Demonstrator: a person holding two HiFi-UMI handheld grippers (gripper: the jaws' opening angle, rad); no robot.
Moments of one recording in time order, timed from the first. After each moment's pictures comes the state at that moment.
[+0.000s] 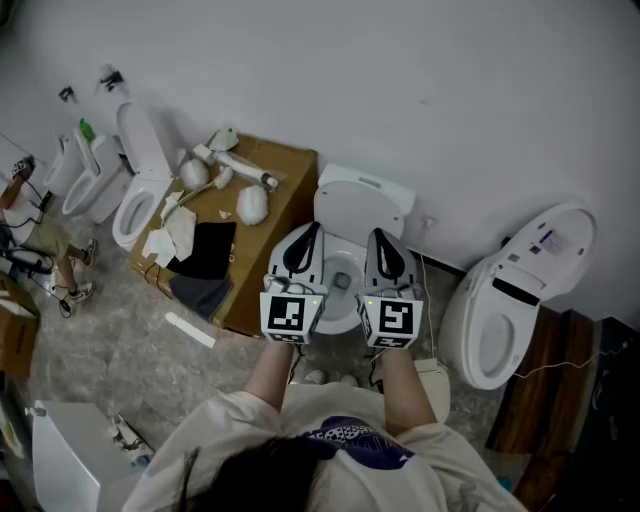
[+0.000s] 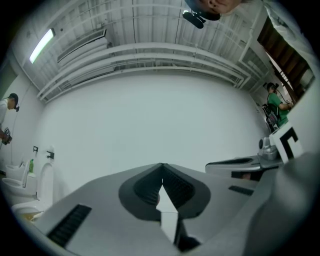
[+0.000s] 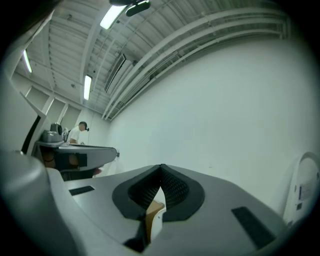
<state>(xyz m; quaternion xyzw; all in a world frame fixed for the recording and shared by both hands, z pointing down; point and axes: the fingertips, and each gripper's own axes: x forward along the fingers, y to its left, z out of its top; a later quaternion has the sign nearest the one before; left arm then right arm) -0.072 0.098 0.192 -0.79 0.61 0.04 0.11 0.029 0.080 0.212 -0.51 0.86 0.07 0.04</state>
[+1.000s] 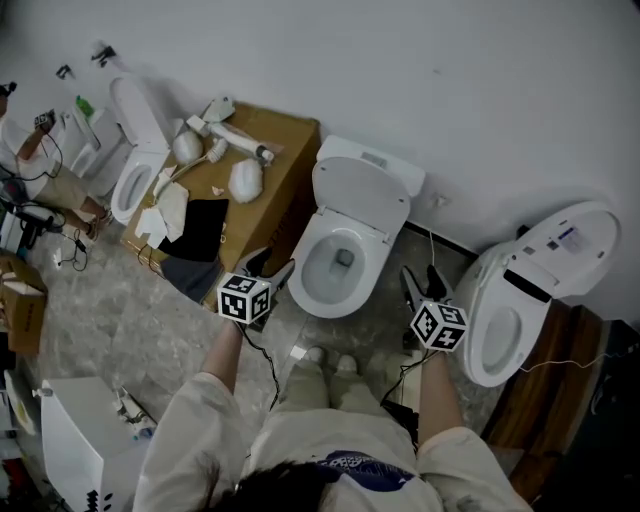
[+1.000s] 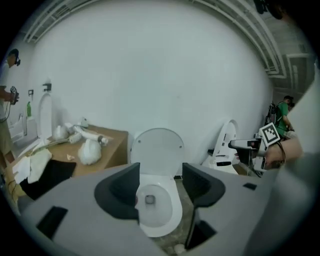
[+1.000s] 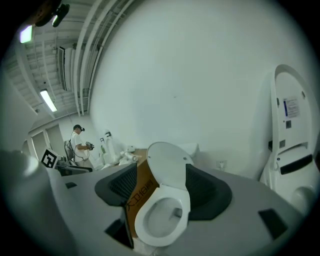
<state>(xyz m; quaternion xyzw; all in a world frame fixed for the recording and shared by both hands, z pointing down) -0.140 0.074 0.441 -0.79 0.54 -0.17 -0.23 0.169 0.036 0.437 -0.50 0.83 -0.26 -0.06</state>
